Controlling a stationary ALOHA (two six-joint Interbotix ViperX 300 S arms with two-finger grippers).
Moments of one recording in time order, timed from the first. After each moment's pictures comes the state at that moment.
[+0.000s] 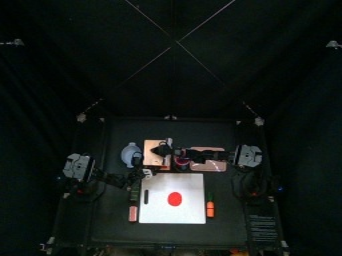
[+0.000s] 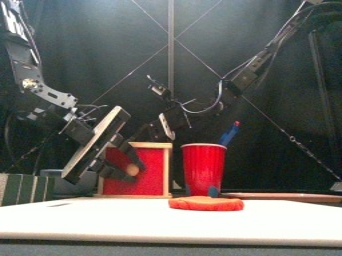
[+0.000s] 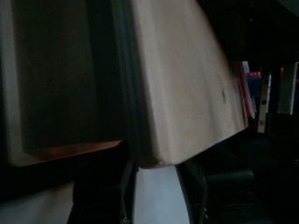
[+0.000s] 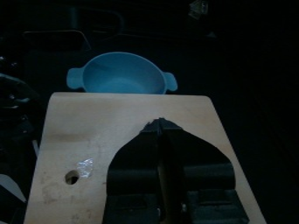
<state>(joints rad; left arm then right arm) -0.11 0.23 0.90 -1.08 -0.89 -0.62 -0.33 0.38 0.34 -0.32 -0.42 0.00</state>
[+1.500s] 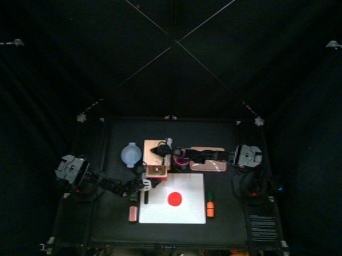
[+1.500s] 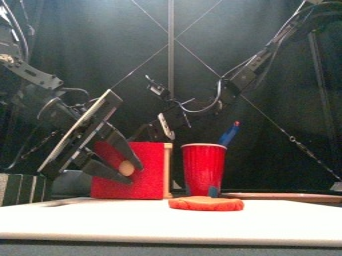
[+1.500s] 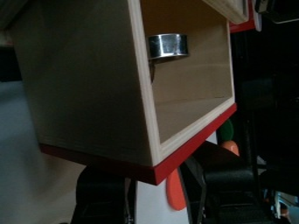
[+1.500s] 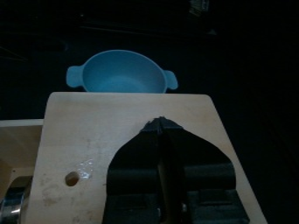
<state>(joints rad) -0.30 0.16 0.91 -1.09 -0.69 -0.63 -0.33 0.38 0.33 -0.32 -0.39 0.00</state>
